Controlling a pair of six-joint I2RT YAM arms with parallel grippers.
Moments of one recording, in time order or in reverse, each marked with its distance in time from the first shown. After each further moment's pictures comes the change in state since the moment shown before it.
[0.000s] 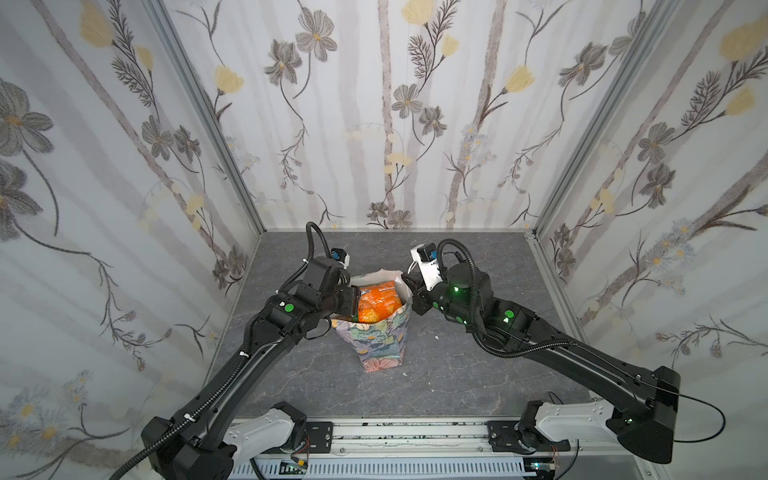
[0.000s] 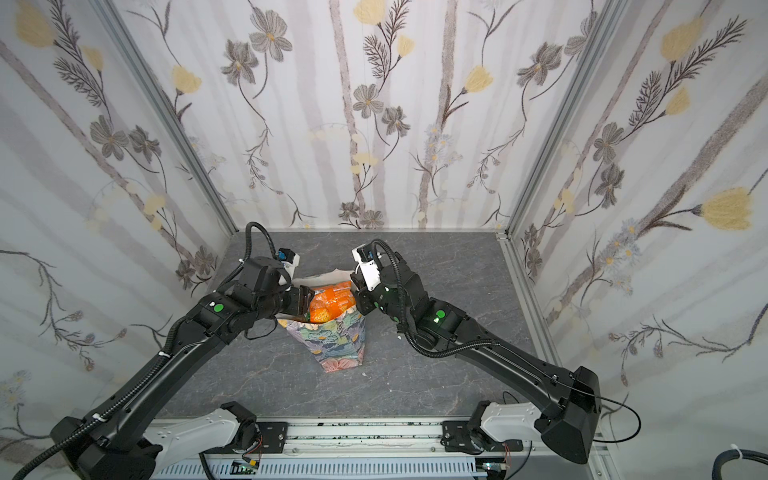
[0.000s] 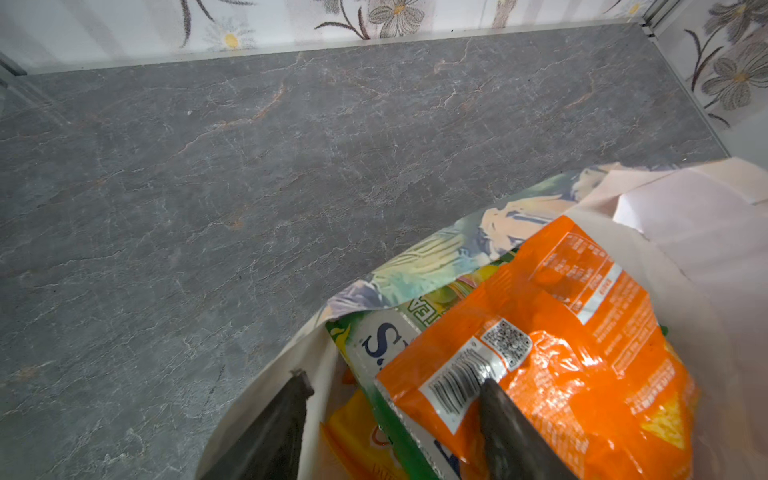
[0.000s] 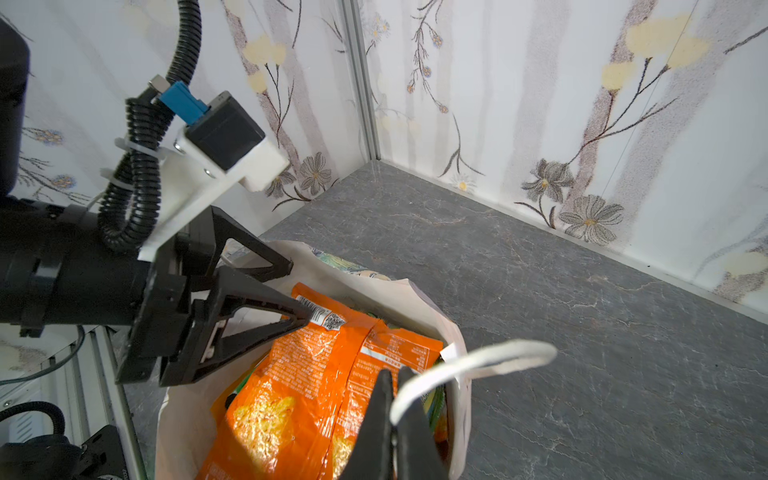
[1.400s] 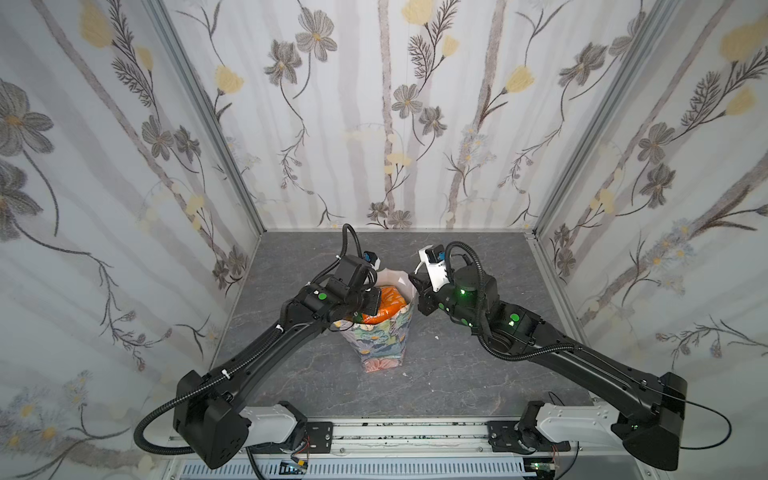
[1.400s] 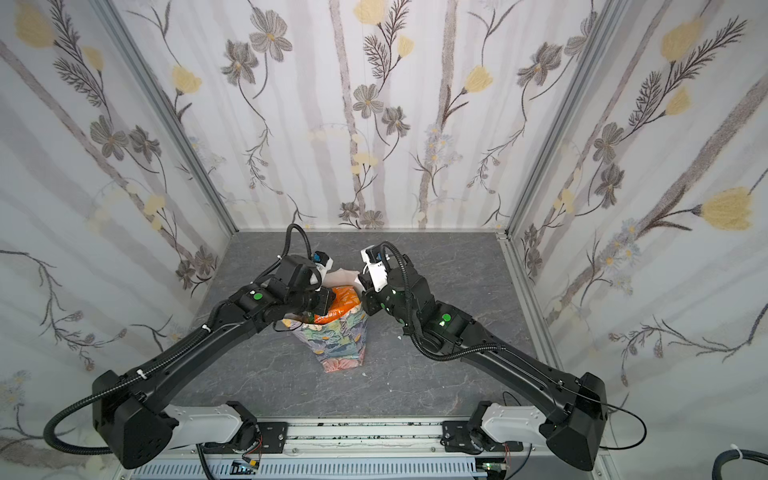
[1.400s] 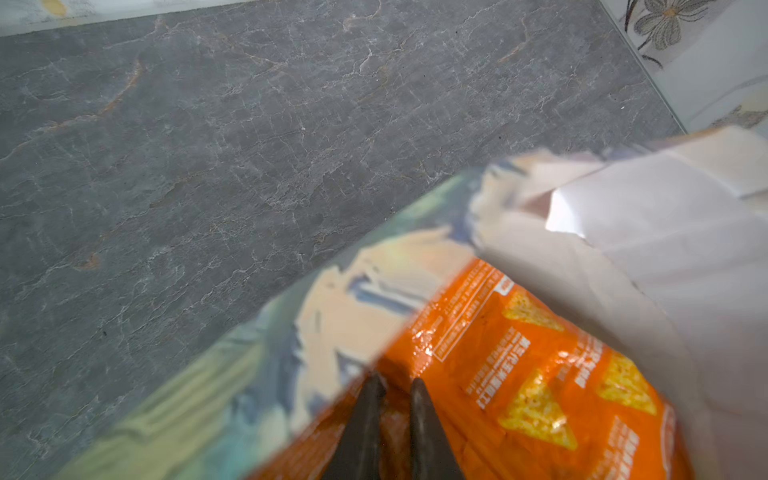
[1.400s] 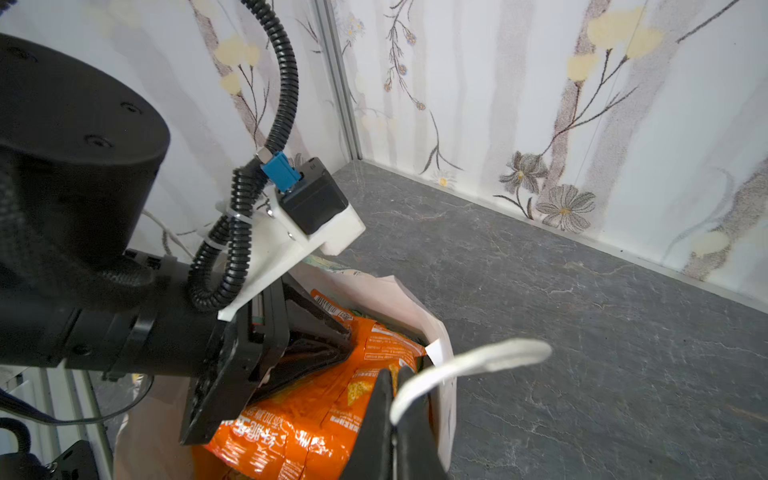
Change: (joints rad) left arm -0.103 0.208 0.001 0.160 0.109 0.003; right arm -0.033 -0.045 -0.084 0.037 0.027 0.019
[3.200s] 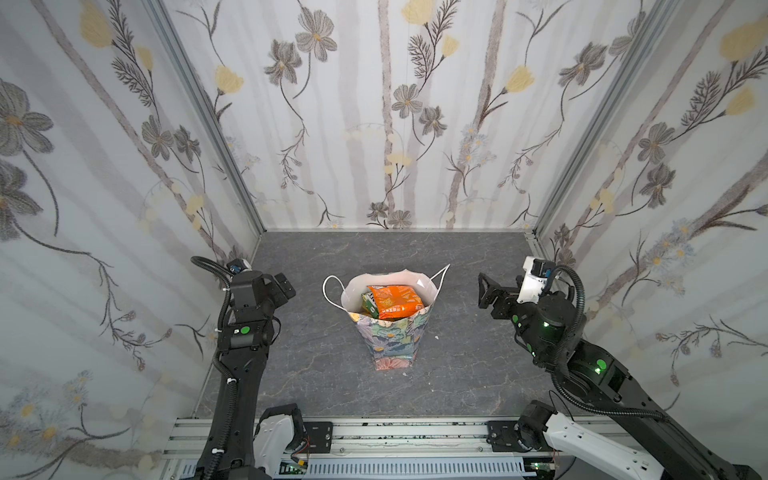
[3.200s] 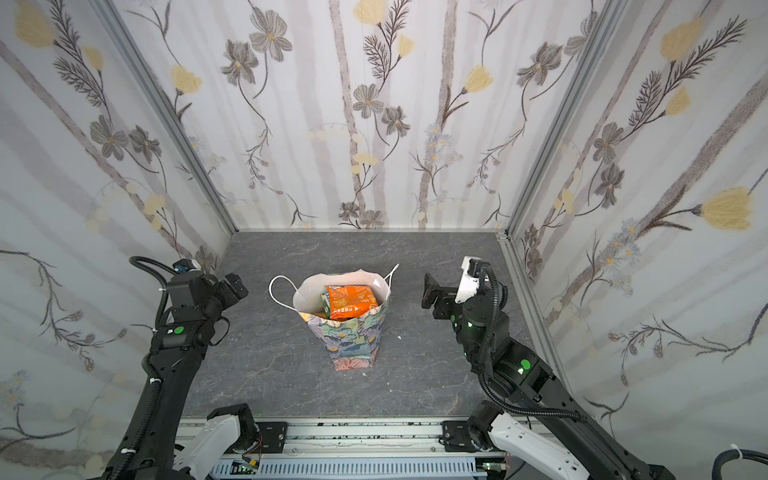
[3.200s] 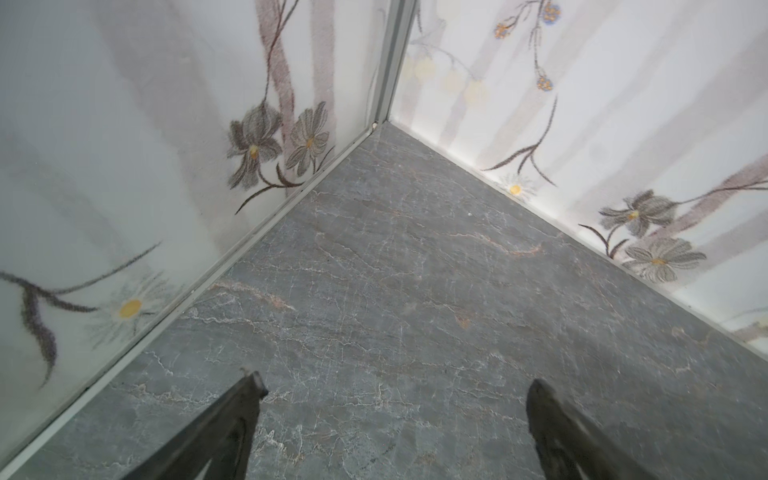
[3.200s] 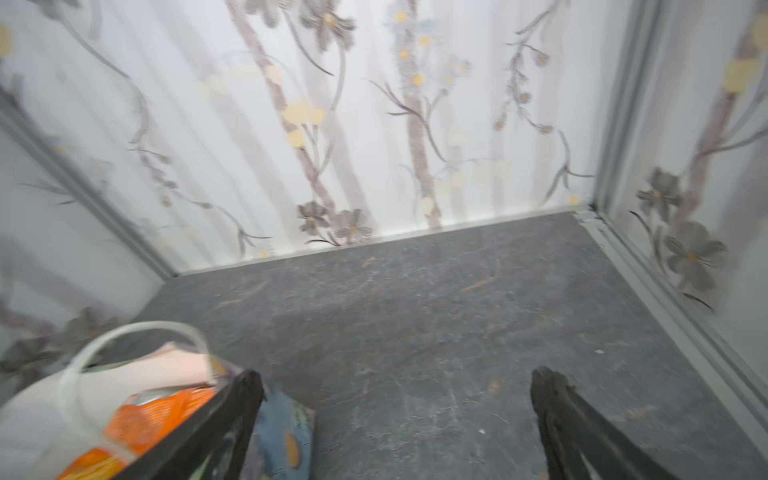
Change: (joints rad) left arm 0.788 -0.416 -0.426 0.326 -0.174 -0.171; right arm -0.222 -0.470 -0.226 -0.249 0.472 0.229
